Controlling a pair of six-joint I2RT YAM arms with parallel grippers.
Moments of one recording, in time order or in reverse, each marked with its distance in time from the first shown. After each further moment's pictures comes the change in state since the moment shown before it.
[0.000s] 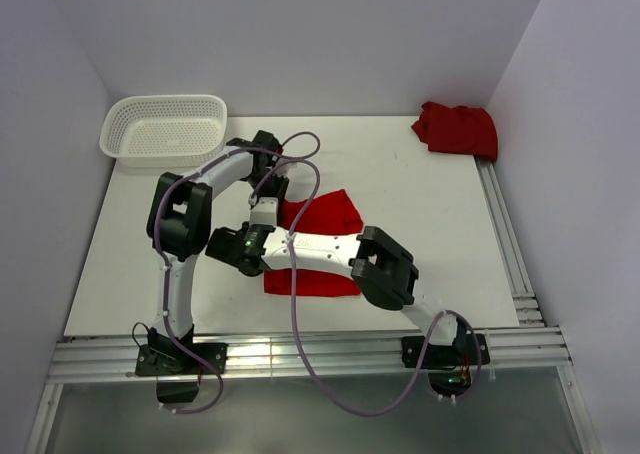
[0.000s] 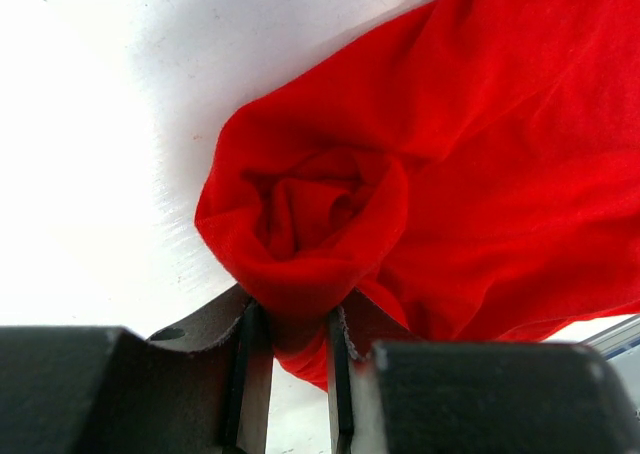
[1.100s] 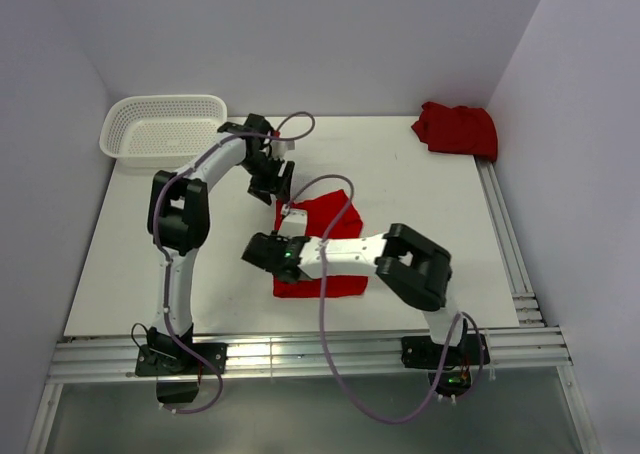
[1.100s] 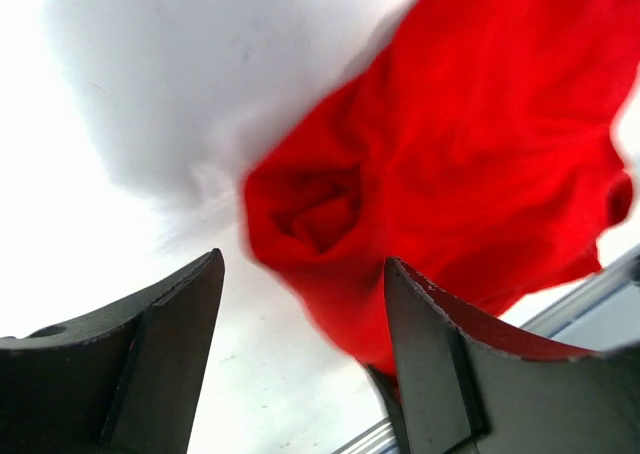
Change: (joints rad) left arm 0.042 0.057 0.179 -0.098 0.115 0.033; right arm -0.036 -0.162 -0.431 0.349 -0.104 0.004
